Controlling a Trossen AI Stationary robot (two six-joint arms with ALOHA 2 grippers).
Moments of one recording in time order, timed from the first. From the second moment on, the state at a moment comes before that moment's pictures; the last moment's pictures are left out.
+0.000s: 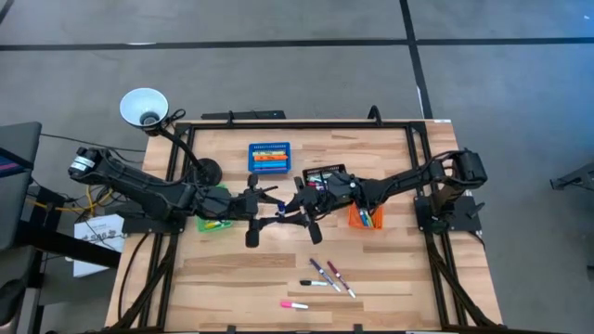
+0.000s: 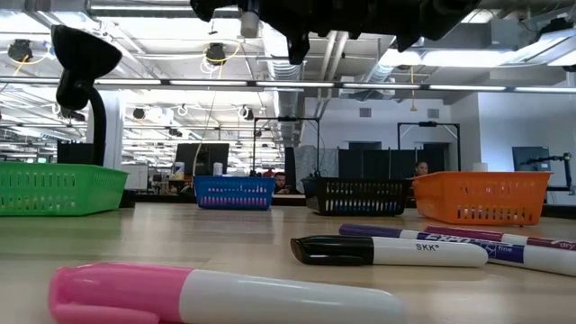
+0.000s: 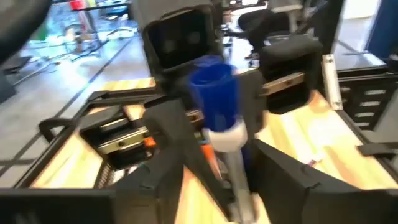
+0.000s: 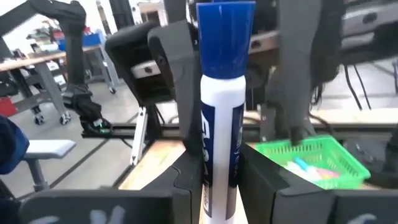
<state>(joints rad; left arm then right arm) -0.32 1.22 0.82 0.16 -0.36 0.08 0.08 1.72 0.99 0.67 -0.24 0.09</state>
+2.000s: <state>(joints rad) -0.35 1.22 0.52 0.03 -0.36 -0.47 0.13 1.66 1.30 -0.88 -0.01 0.48</state>
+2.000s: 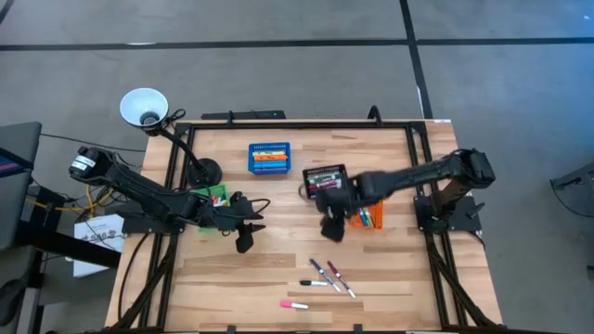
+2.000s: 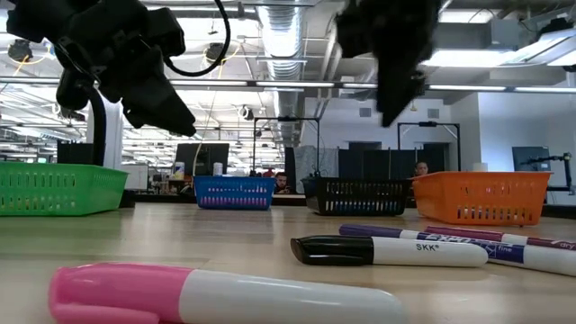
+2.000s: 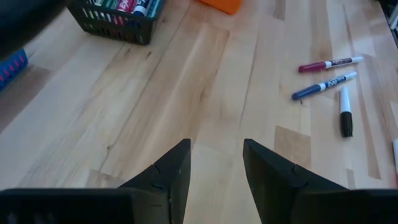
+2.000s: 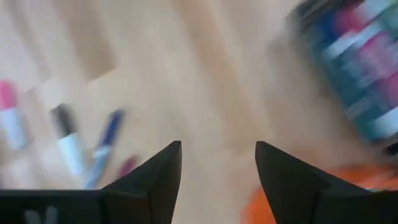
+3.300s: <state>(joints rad) -0.35 1.22 0.52 0.07 -0.36 -0.47 0.52 1.96 1.22 -0.66 0.01 0.97</state>
